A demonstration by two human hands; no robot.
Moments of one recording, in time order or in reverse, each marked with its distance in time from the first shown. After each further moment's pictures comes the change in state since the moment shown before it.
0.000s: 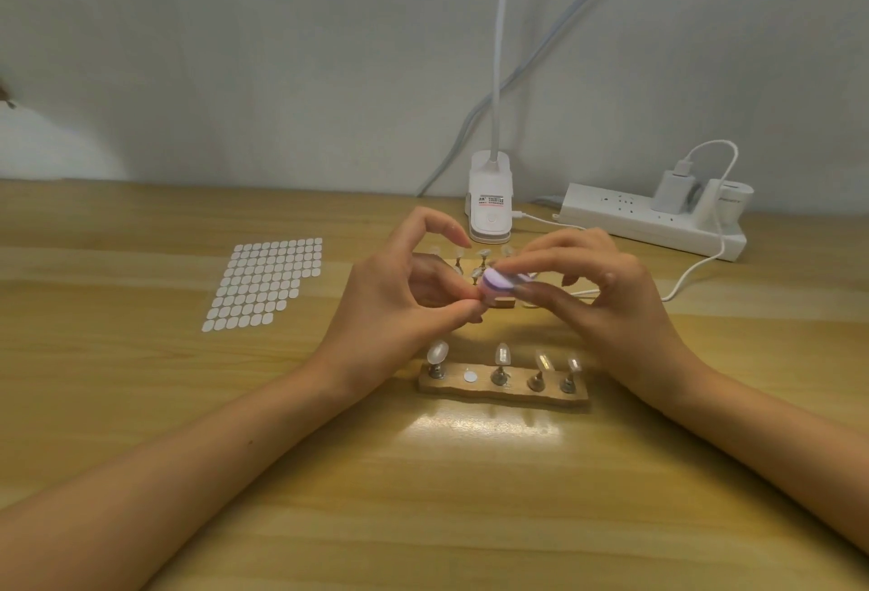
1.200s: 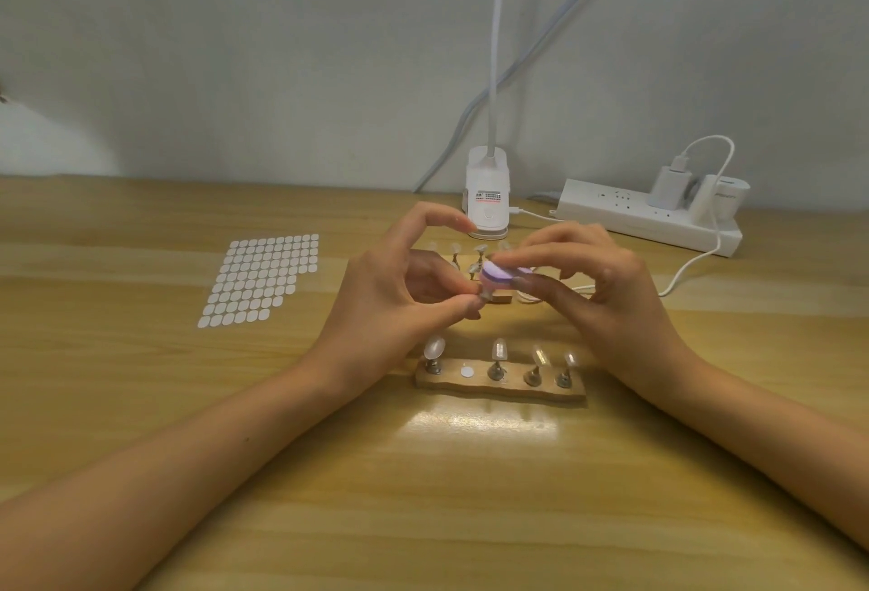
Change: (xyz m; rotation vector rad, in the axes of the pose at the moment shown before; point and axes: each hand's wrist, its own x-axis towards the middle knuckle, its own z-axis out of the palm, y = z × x) left_hand 0.000 -0.002 0.001 0.009 -0.003 0.029; right_hand 0.000 0.000 0.000 -0.017 -0.006 -0.002
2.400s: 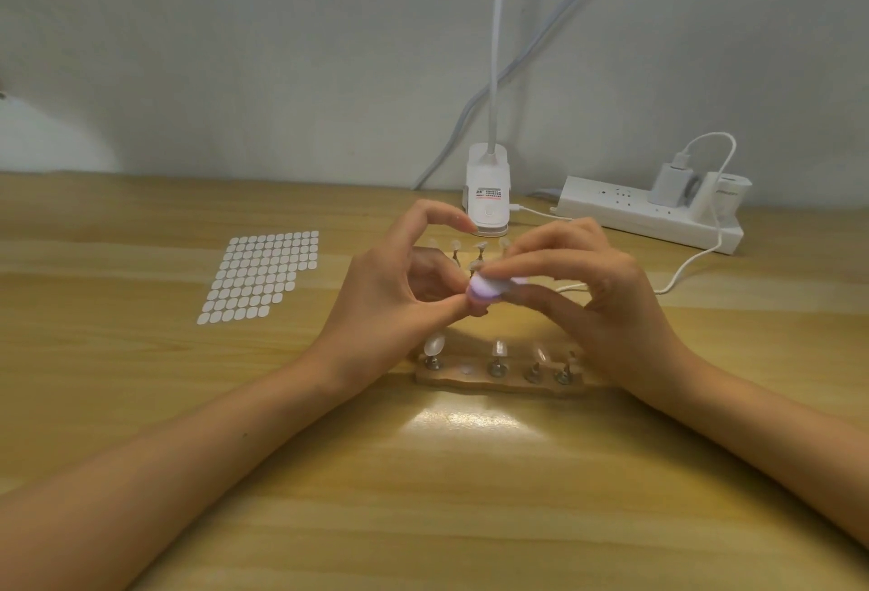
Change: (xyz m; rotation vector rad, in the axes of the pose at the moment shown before) left_hand 0.000 -0.001 0.001 -0.021 -0.006 -0.011; right_hand 0.000 -0.001 0.001 -0.042 -0.016 -0.095
